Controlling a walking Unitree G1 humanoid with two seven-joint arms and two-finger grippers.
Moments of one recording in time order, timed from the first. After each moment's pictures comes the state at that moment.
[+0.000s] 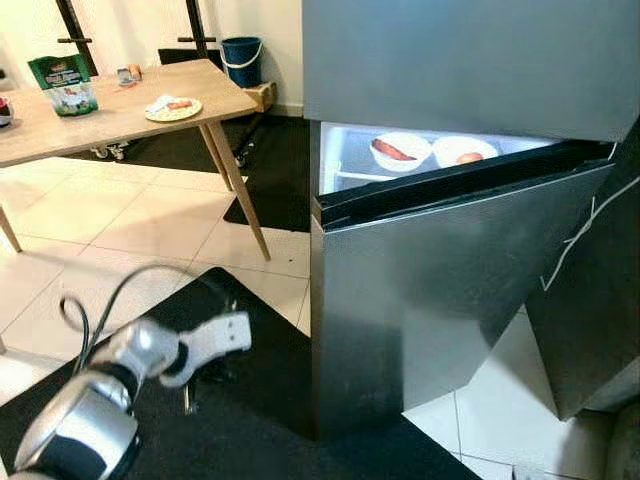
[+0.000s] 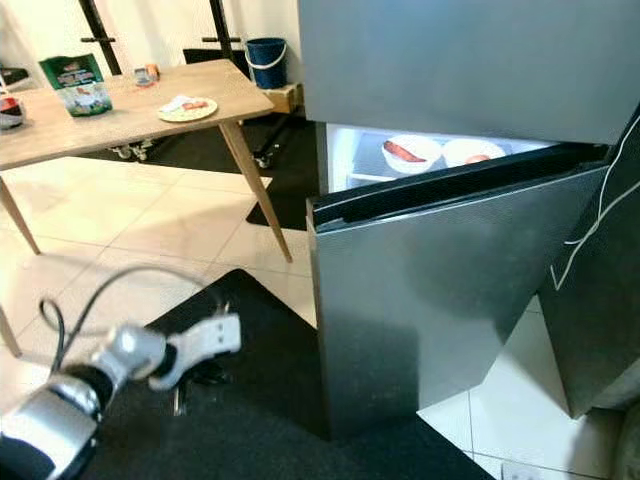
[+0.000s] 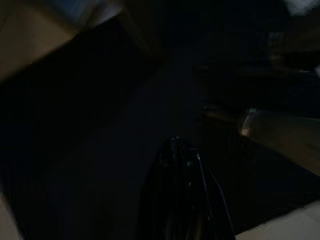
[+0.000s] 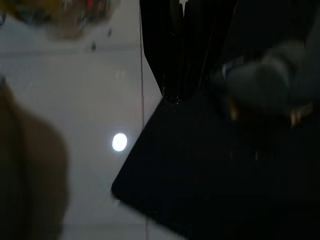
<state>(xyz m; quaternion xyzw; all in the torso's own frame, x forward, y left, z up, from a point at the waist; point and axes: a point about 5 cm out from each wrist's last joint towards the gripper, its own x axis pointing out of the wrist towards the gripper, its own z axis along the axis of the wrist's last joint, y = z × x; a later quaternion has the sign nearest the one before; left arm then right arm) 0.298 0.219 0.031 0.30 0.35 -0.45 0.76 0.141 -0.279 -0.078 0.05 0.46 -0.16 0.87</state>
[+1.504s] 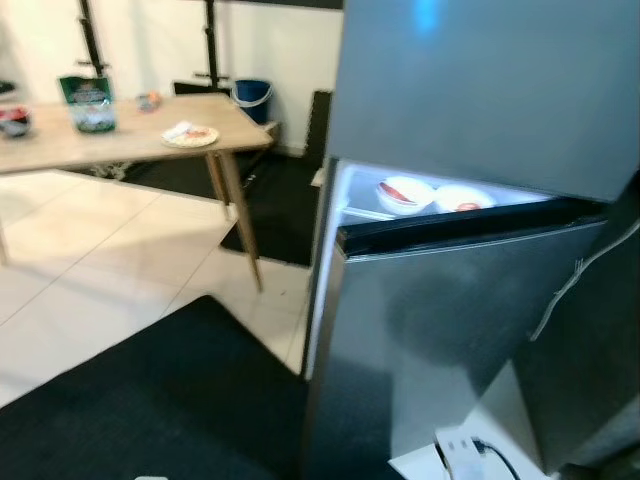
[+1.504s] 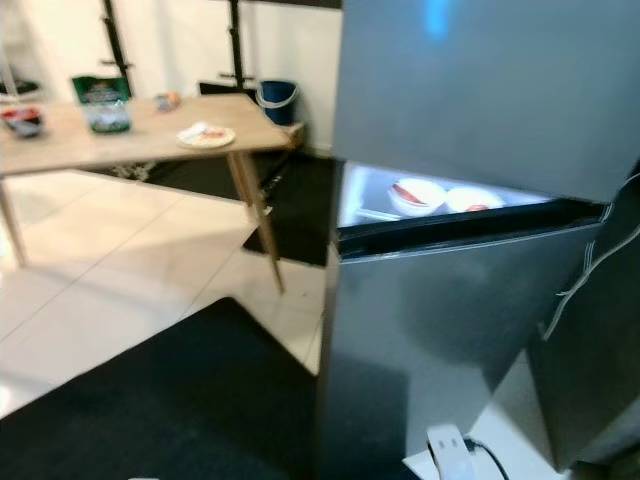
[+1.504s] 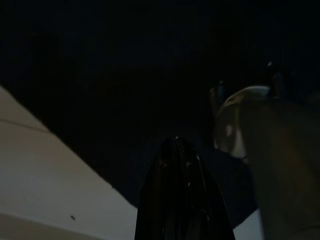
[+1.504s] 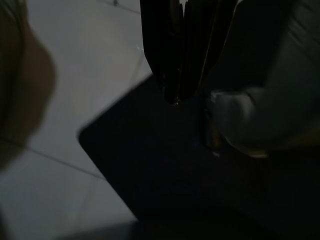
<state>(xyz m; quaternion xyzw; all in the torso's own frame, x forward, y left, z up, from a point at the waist) 0.117 0.228 -0.103 0.01 0.56 0.03 0.83 0.148 -0.230 -0.090 -0.03 0.52 0.04 0.85</state>
